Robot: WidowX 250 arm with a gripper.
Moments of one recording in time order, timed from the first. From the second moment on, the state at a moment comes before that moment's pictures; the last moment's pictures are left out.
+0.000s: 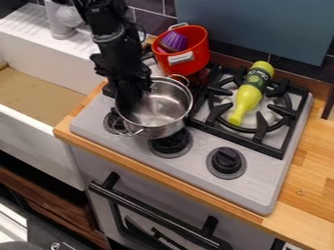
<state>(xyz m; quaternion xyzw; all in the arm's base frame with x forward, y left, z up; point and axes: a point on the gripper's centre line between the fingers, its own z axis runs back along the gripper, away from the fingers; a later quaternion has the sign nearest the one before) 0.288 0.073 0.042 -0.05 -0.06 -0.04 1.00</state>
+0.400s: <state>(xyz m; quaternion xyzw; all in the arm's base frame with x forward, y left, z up) 0.284 0.064 0.055 -0.03 -0.11 0.09 0.99</state>
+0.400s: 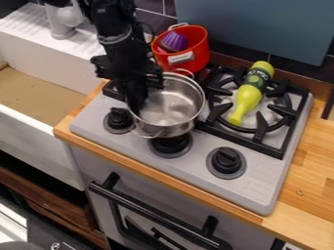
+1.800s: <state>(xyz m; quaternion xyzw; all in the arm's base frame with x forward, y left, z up) 0.288 0.038 0.045 -0.04 -0.10 0.14 0.98</state>
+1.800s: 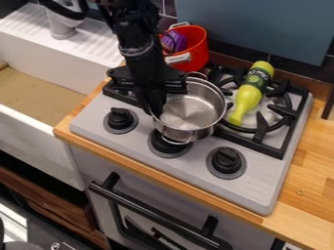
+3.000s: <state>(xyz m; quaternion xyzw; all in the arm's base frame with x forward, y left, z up) 0.296 0.047 0.089 -0.06 -0.12 0.14 0.98</state>
